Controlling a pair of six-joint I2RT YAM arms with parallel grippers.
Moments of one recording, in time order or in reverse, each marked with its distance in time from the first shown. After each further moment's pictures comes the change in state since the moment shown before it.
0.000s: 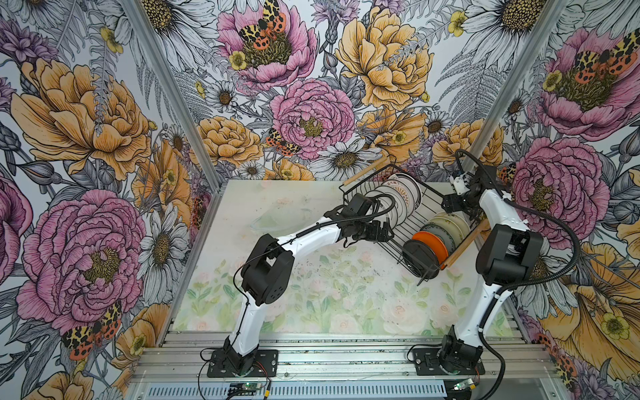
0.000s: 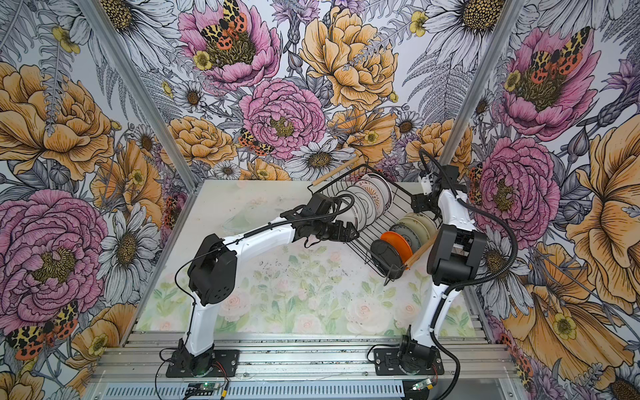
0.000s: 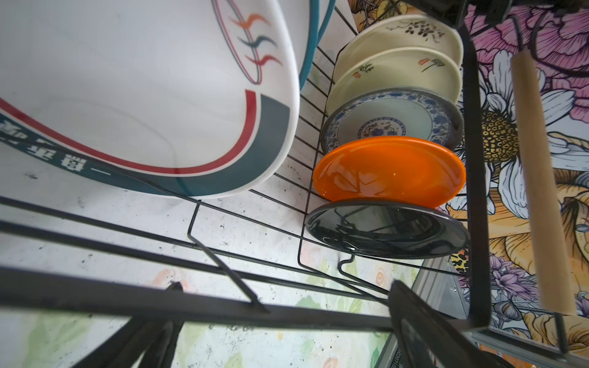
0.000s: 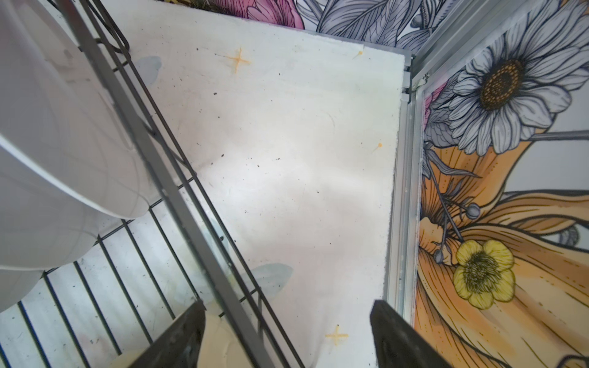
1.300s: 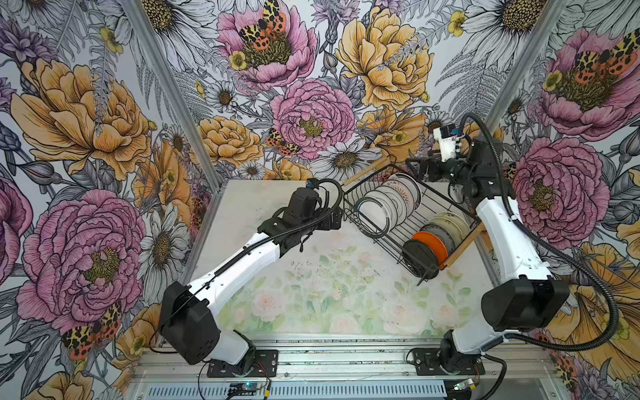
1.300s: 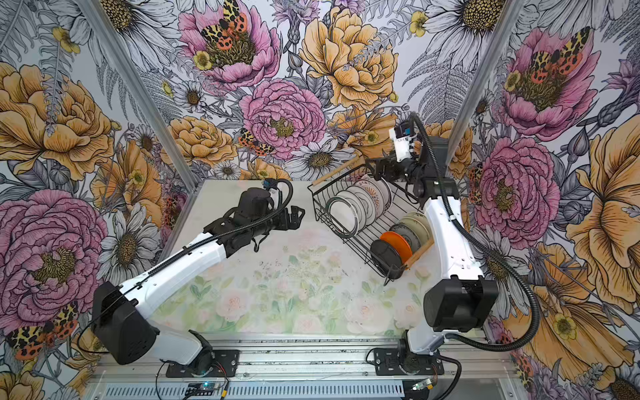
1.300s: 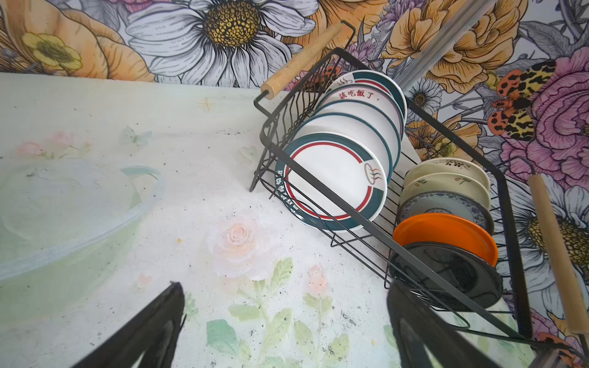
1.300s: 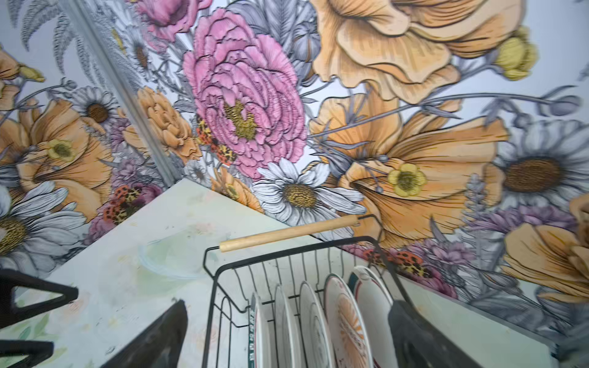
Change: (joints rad) left arm 0.166 -0.661 -0.450 0.037 -0.414 0.119; right arm 0.325 -0.448 -0.100 0.315 -0.402 0.322
